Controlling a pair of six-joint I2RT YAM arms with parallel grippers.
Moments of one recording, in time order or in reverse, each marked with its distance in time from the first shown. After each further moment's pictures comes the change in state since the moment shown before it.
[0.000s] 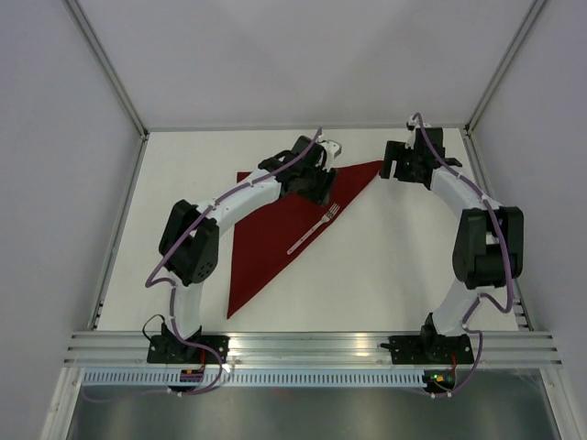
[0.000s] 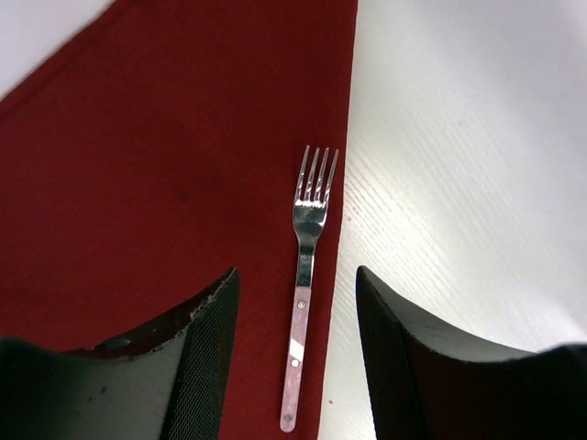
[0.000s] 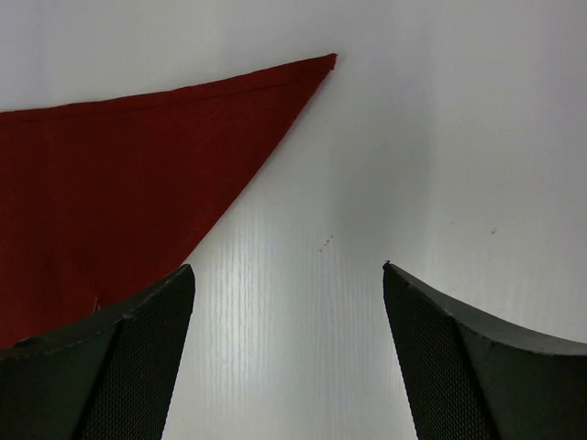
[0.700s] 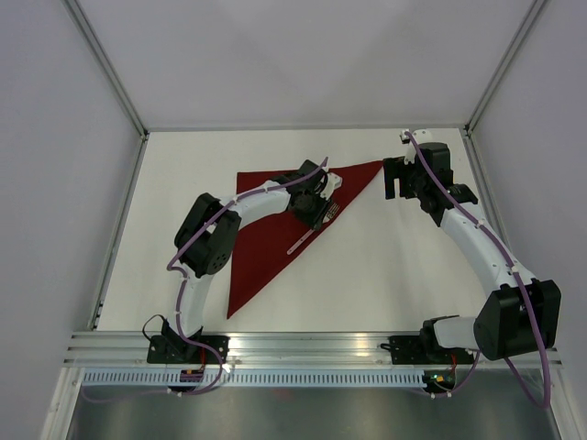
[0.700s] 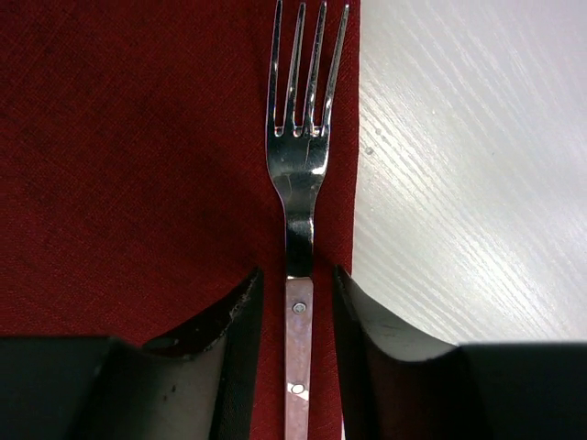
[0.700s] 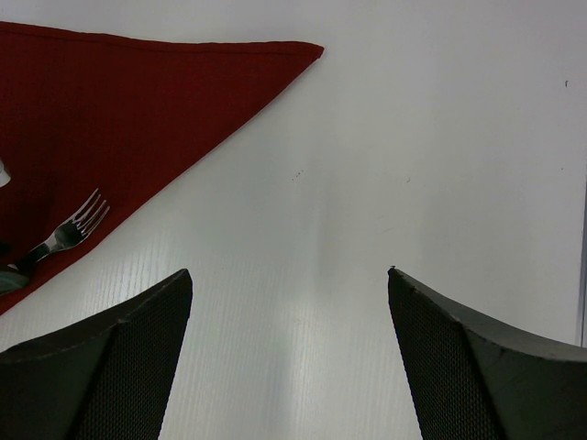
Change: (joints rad) left arm 0.000 0.109 -0.118 0.014 0.097 0.066; right arm 0.111 -0.407 -0.205 -0.086 0.175 -0.187
